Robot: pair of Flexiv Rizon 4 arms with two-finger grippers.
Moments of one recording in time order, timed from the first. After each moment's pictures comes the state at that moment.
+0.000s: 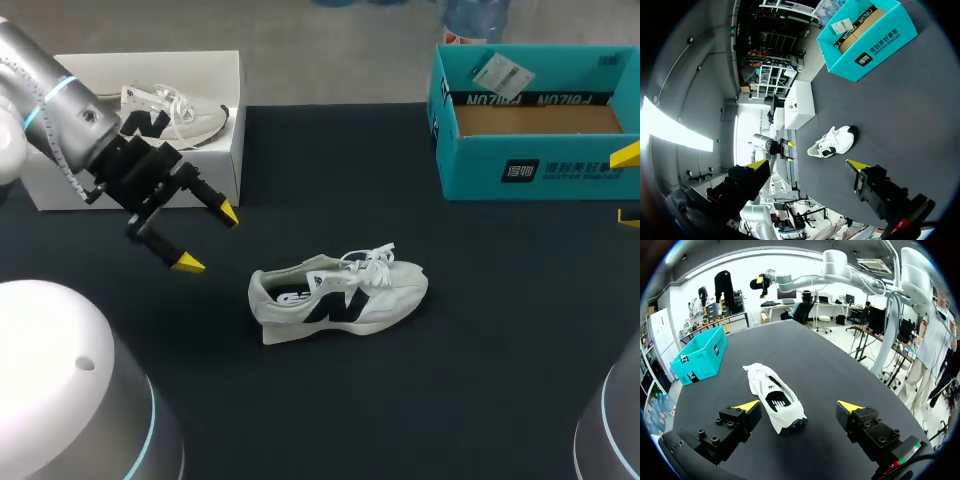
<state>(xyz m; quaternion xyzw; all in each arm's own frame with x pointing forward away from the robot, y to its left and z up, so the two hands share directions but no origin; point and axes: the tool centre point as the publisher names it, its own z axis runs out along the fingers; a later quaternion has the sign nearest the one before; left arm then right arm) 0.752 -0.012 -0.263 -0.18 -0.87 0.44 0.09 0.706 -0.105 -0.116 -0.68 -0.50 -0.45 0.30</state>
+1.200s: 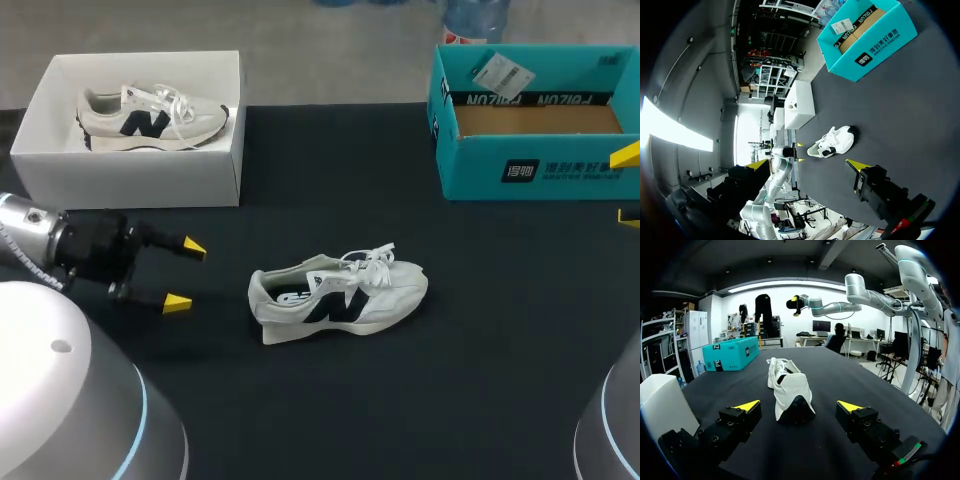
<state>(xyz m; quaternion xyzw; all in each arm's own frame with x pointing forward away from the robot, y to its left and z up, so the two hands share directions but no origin) 0.749 0.026 -0.338 -0.04 -0.81 0.59 0.02 0.706 -0.105 -0.116 -0.68 -0.50 -0.45 0.30</state>
